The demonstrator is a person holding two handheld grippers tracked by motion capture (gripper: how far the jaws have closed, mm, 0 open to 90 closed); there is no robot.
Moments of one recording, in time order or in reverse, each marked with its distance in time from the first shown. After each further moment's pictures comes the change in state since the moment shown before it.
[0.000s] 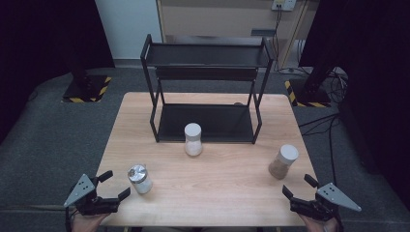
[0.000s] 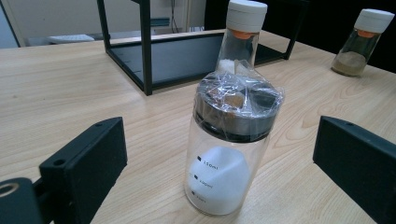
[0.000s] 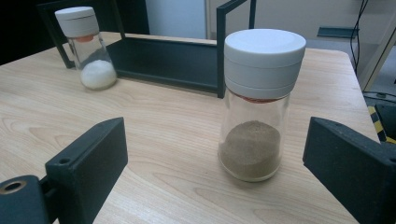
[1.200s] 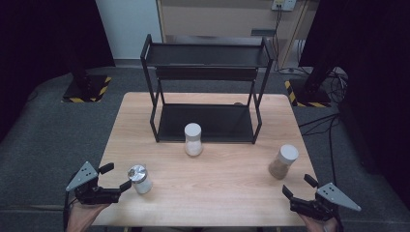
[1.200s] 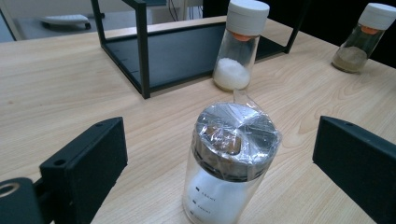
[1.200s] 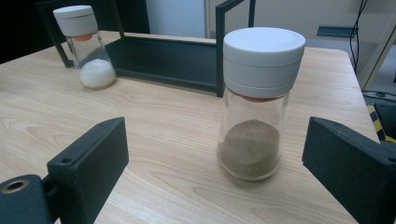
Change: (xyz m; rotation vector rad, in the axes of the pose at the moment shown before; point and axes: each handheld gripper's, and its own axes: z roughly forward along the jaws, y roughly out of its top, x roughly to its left) left arm 0.003 0.055 0.014 0.111 -0.016 -0.011; right arm 0.000 0.000 0.001 0.003 -0.002 -0.001
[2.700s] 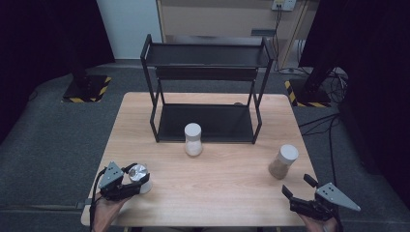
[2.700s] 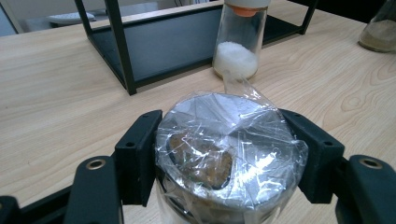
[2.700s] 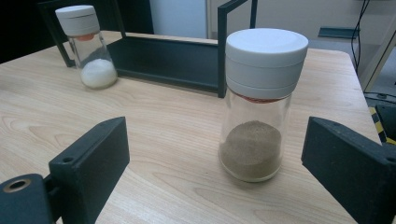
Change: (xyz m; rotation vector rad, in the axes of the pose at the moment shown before) left arm -0.028 -0.011 0.052 0.025 0.059 0.060; right arm 0.000 0.000 0.000 -0.003 0.005 -0.007
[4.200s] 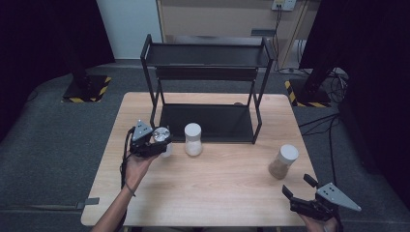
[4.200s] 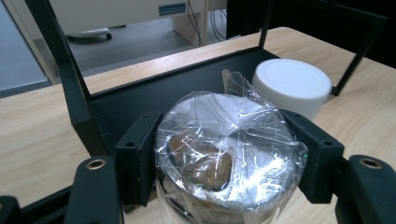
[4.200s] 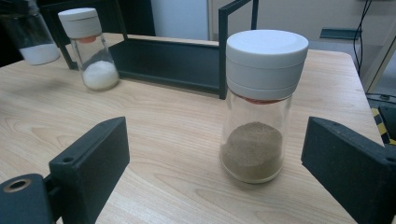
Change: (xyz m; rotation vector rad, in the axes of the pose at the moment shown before) left arm -0.002 0.099 0.101 -0.019 0.077 -0.020; right arm -0.002 -0.002 0.000 -0.007 0.008 0.006
